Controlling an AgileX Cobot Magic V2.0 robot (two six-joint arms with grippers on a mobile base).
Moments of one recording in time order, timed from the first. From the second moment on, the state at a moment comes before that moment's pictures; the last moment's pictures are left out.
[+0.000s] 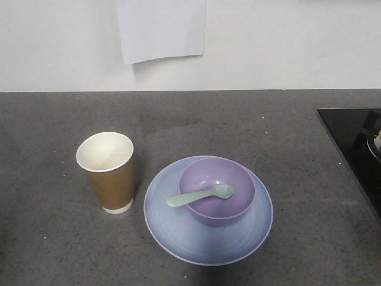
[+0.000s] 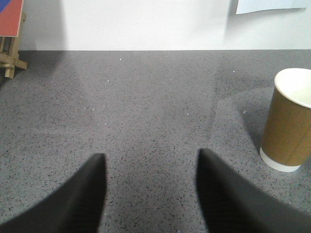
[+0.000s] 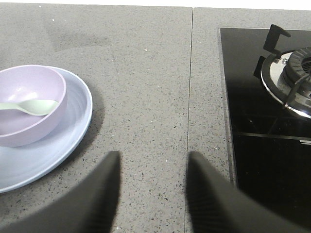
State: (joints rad) left arm -0.10 0.23 -0.58 0.23 0.82 -0.28; right arm 0.34 0.40 -0.59 -0.30 0.80 0.36
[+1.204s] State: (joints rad) left arm -0.10 0.22 -0.58 0.23 0.82 -0.28; right arm 0.34 0.40 -0.59 -0.30 0.80 0.36
